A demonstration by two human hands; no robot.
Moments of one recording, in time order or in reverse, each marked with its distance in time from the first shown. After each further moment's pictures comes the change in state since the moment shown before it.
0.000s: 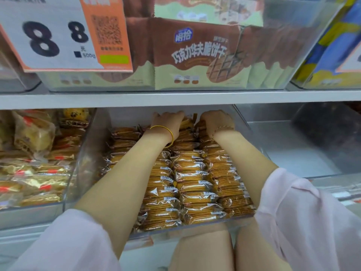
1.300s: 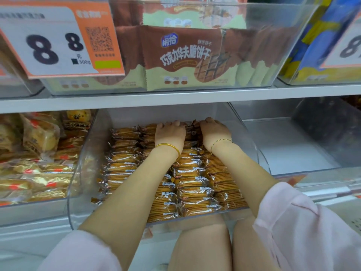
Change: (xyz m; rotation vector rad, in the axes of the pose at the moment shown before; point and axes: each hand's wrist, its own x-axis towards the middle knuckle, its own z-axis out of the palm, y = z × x) left_hand -0.027 0.033 0.011 0.194 -0.003 -0.095; right_hand -0.031 -0.004 0.008 0.107 -0.081 0.026
